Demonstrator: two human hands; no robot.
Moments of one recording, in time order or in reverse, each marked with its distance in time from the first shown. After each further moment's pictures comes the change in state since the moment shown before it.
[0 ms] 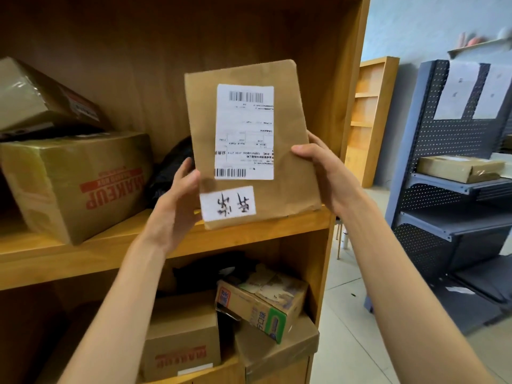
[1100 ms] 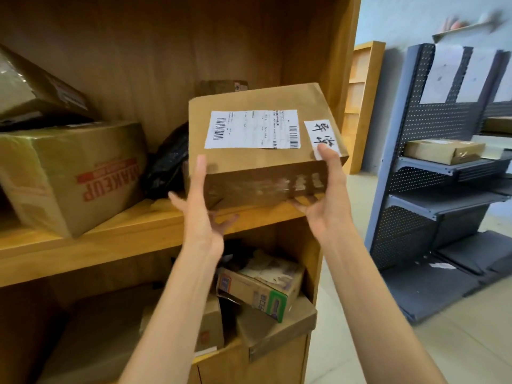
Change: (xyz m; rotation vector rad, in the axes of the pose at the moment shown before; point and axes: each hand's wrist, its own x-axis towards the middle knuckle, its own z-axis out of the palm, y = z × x) left_hand -0.031 -0.004 0.065 -0.349 0.577 -0.182; right_hand -0.047 0.031 0.042 0.495 0.515 0.066
